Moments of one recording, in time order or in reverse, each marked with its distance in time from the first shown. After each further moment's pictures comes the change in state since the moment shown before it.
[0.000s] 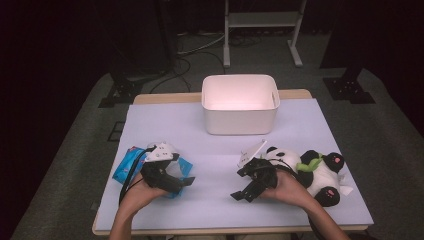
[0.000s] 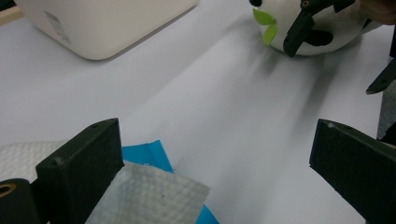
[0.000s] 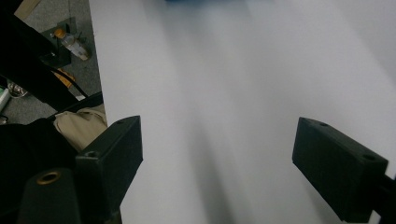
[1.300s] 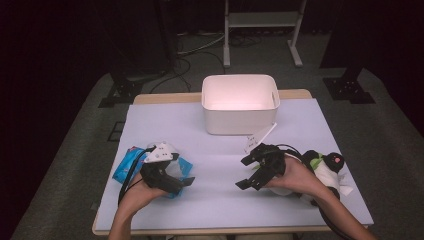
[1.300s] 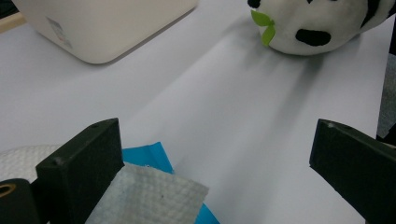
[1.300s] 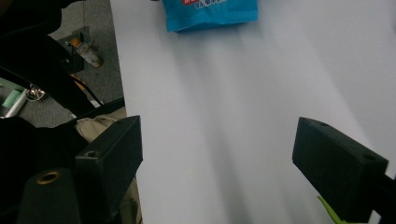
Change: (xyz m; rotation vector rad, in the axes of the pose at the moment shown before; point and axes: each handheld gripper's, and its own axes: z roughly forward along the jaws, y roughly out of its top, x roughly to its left) left arm -0.001 0.000 -0.002 -0.005 0.005 0.006; right arm -0.004 0.023 -0.049 -0.027 0.031 -0.025
